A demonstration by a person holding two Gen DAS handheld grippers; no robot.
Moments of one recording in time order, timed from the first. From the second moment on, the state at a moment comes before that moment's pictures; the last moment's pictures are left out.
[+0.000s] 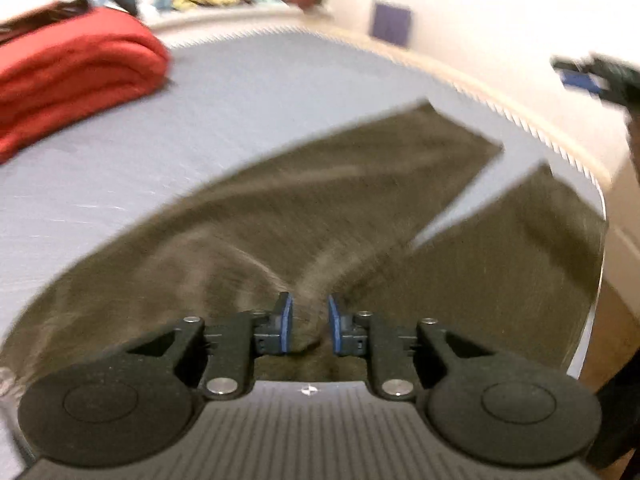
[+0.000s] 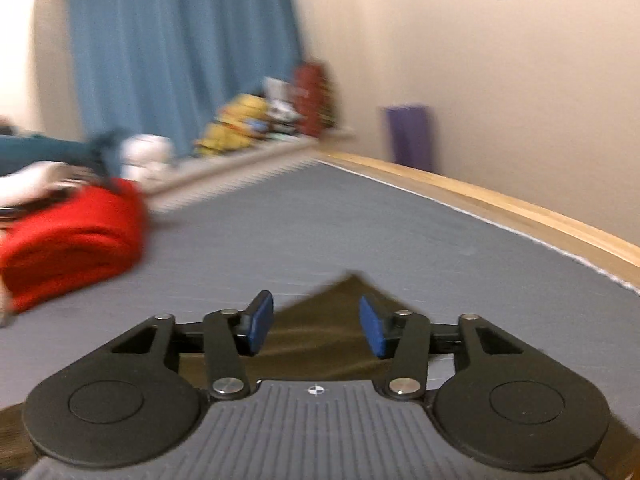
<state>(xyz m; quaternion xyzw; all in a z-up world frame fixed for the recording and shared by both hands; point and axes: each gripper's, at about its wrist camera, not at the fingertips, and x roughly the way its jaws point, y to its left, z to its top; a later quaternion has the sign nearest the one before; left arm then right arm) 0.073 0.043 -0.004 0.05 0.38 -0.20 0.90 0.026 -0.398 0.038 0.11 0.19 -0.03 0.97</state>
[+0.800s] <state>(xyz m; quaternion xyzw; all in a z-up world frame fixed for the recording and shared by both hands) 0.025 0.261 -0.056 -0.11 0.46 0.06 0.88 -0.130 -0.079 -0.041 -0.13 0.34 0.44 0.82</state>
